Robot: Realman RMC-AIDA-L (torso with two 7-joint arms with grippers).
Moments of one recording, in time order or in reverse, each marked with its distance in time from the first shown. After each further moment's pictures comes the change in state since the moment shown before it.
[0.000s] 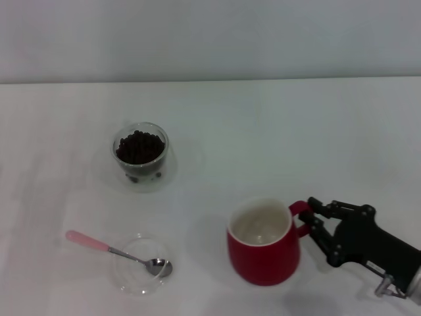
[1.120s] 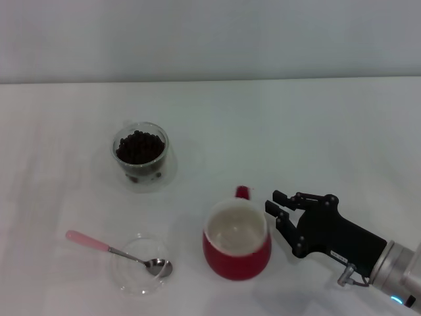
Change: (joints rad) left arm 0.010 0.006 -0.006 0.011 -0.002 -0.004 0.000; right arm 0.072 -0.008 0.621 0.103 -0.602 0.127 -0.137
